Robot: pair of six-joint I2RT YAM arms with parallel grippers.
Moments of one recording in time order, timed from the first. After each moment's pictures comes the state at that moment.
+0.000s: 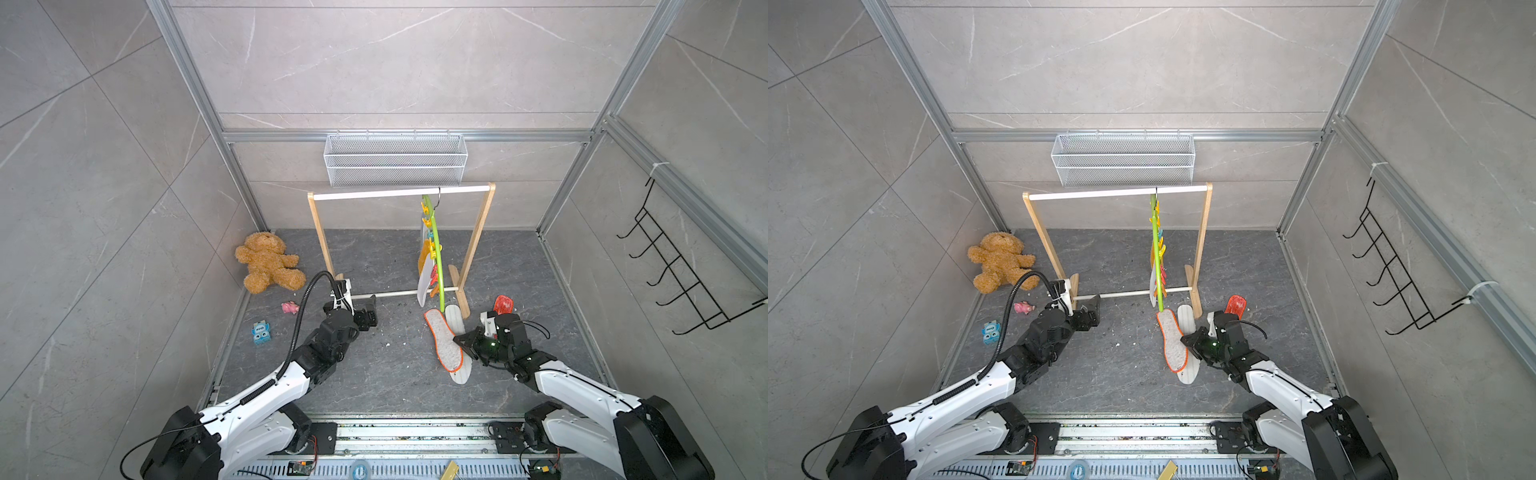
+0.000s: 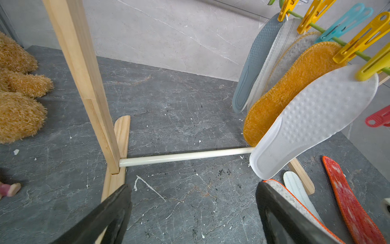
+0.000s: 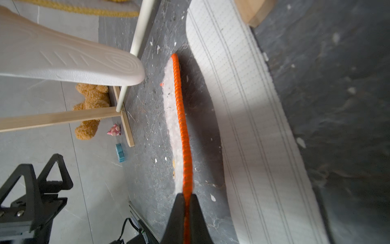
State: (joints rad) left arm -0.70 1.00 0.48 0.20 -0.41 -0.42; right arm 0.38 1.09 0.30 0.11 -0.41 1.13
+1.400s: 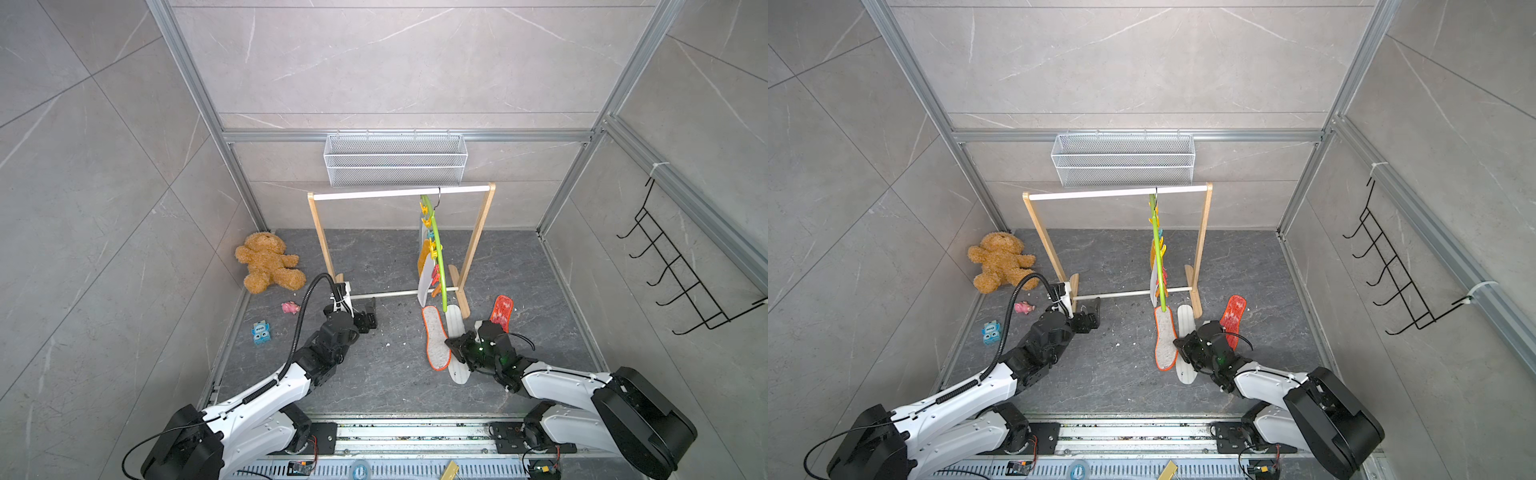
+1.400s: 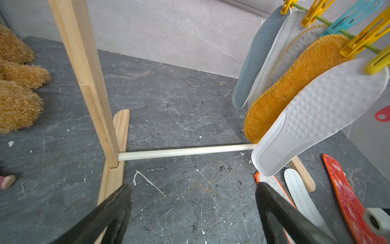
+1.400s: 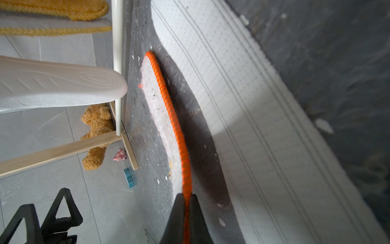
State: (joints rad) left arm -0.70 1.00 0.45 0.22 -0.41 -0.44; right arm 0.57 1.25 0.23 0.39 -0.18 1.42
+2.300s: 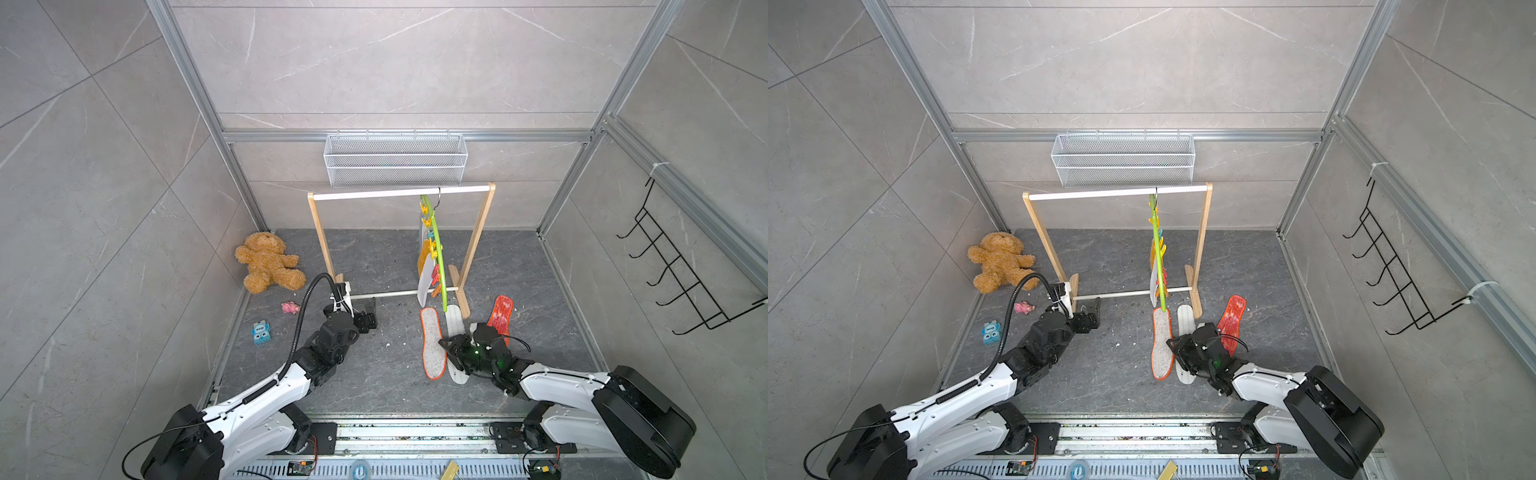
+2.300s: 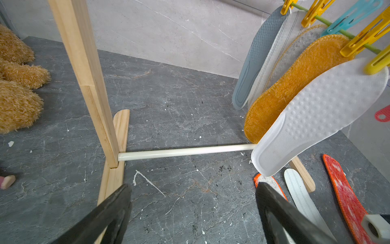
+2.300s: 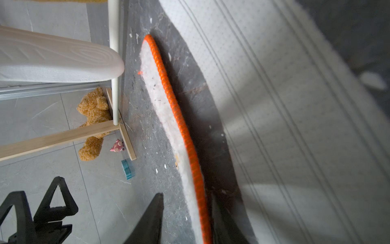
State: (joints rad) left arm -0.70 1.00 0.45 0.22 -0.41 -0.44; right arm 0.64 1.23 0.24 0.37 -0.15 1.43
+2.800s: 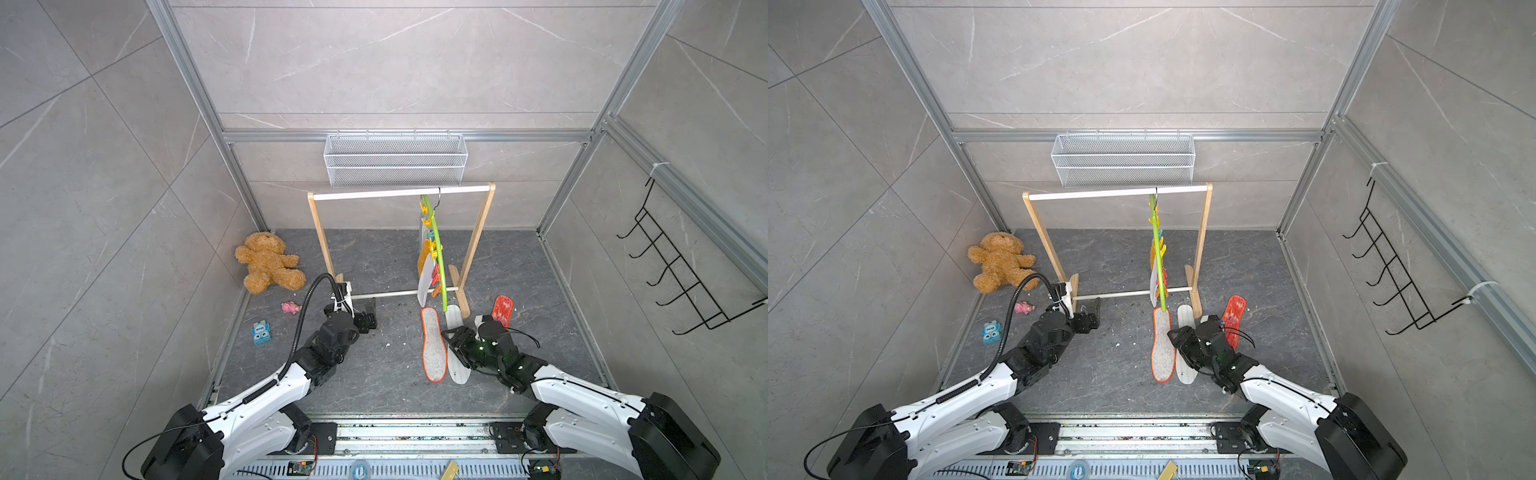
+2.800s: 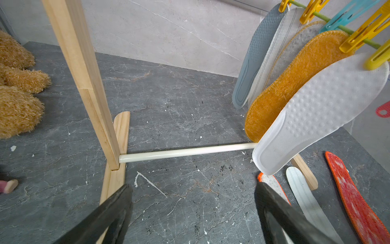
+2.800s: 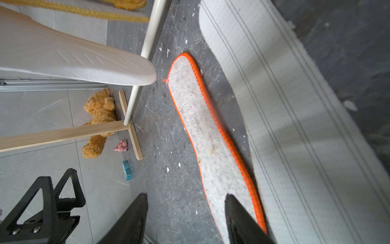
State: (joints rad) left arm -0.70 1.01 0.45 0.23 -0.40 -0.39; right arm 0.64 1.05 0.33 0.11 -0.10 1.33
